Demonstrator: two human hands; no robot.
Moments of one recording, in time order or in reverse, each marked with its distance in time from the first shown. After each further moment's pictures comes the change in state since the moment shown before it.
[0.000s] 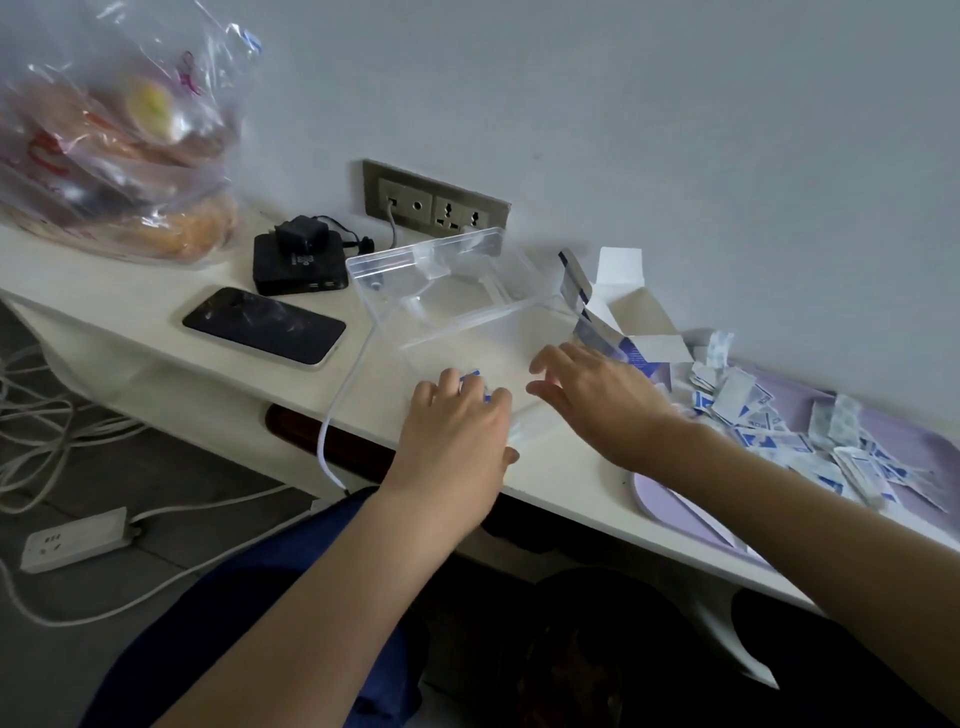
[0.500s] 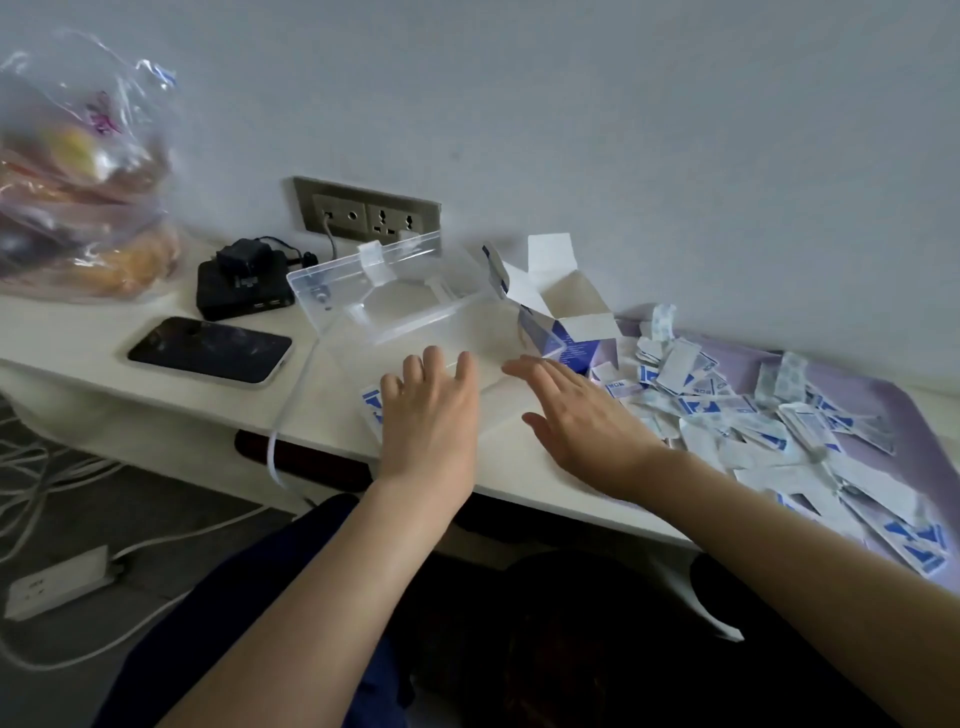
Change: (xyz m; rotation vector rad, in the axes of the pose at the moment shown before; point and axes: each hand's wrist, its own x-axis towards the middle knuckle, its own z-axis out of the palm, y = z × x) left_hand 0.020 0.045 0.001 0.105 0.090 -0.149; right_hand -0.049 0.027 0.017 0.212 0.077 -0.041
